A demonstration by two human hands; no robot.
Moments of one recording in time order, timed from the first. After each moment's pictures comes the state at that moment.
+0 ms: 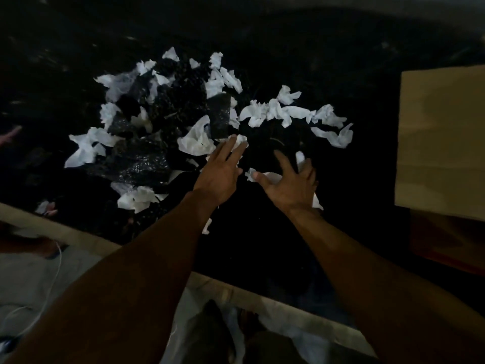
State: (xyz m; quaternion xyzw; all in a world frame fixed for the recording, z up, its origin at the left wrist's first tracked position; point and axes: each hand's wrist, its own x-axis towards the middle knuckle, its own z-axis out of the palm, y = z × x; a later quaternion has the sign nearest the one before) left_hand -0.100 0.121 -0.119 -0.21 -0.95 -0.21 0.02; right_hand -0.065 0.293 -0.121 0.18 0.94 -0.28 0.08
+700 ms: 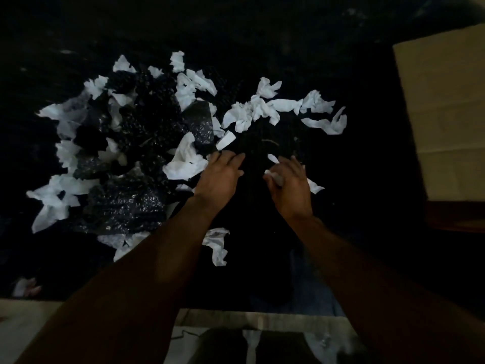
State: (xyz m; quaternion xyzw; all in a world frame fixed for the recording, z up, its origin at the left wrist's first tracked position) left_hand -0.168 0.118 -0.155 -0.33 -0.93 -0.16 0.03; right_hand -0.085 0.281 -0.166 0.15 0.93 -0.32 -0.10
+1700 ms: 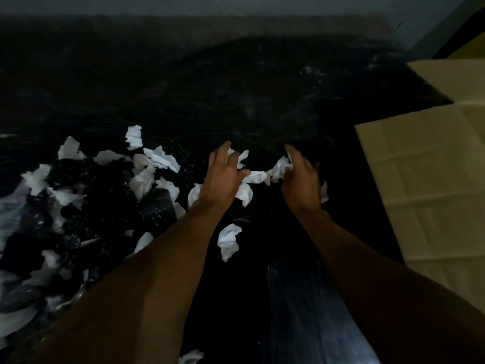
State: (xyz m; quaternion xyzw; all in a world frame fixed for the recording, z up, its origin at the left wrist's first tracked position) left_hand -0.307 0.249 -0.127 -0.29 -0.91 -0.29 0.03; right_hand -0.222 0.400 -0.114 0.30 0.91 -0.27 -0.10
